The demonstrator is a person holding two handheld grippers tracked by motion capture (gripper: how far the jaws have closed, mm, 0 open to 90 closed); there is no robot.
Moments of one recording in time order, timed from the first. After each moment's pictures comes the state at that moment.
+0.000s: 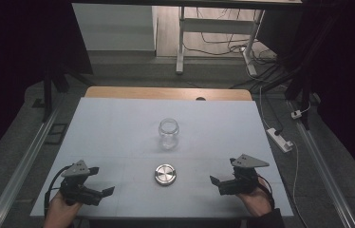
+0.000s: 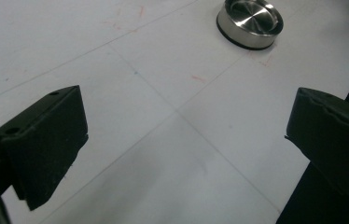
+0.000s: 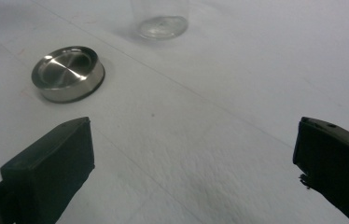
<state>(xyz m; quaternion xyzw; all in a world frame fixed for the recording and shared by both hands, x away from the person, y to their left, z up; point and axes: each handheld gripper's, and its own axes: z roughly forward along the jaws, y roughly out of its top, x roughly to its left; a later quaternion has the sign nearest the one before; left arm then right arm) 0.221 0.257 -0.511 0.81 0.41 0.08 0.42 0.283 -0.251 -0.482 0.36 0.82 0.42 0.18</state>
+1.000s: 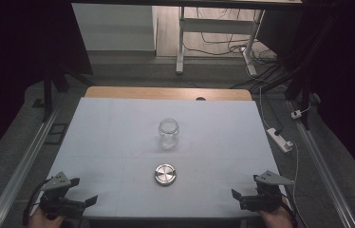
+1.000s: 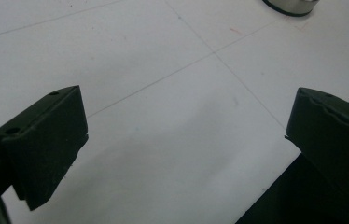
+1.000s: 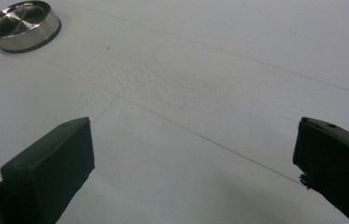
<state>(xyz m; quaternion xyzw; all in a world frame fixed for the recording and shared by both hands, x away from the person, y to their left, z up) 0.186 0.291 -0.524 0.79 0.46 0.10 0.40 0.244 -0.307 -0.494 0.43 0.80 0.38 0.19</state>
